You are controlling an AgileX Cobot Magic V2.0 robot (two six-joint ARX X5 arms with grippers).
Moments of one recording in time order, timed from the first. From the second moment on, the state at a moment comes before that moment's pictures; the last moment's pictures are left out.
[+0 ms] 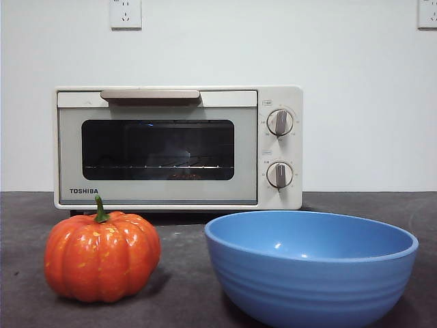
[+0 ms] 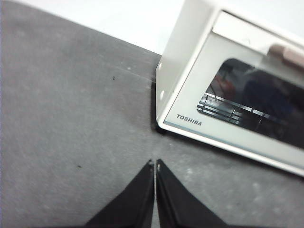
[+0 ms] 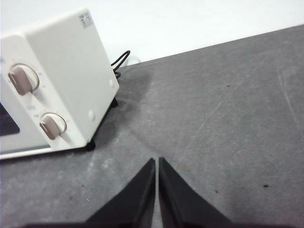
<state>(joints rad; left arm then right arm) 0.05 0.01 0.03 -0.17 0.15 -0.39 0.00 0.01 0.02 -0.11 -0.16 0.30</state>
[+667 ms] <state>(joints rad) 0.05 0.20 0.42 -0.39 0.26 -0.46 0.00 0.20 0.38 -0.22 -0.25 0.39</state>
